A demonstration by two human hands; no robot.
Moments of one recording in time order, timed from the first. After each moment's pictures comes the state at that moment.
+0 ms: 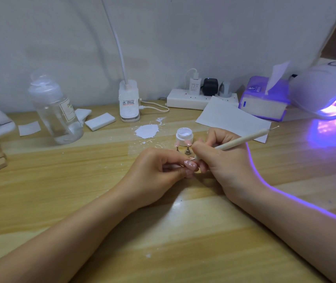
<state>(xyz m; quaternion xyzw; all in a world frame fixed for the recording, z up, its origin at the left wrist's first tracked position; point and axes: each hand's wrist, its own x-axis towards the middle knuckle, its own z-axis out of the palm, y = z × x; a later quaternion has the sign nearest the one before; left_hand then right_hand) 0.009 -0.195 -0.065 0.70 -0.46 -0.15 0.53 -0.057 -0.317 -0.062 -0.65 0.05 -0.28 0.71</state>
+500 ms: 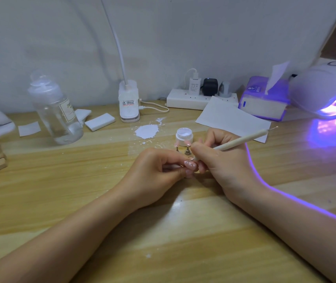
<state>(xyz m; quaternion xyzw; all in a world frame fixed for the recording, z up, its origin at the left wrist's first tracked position) 0.009 -0.195 -0.065 0.70 -0.45 -0.15 0.52 -0.058 -0.316 -0.061 -0.64 0.05 -0.28 0.71</state>
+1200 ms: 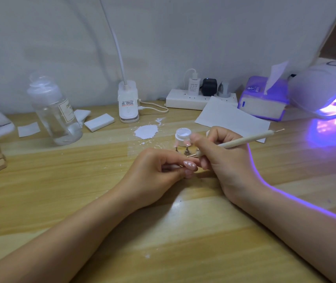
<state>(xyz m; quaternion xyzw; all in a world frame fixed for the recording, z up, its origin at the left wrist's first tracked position) 0.009 -0.196 -0.067 0.71 -0.44 -0.14 0.53 -0.057 -0.317 -0.061 -0.61 0.08 -0.30 0.73</state>
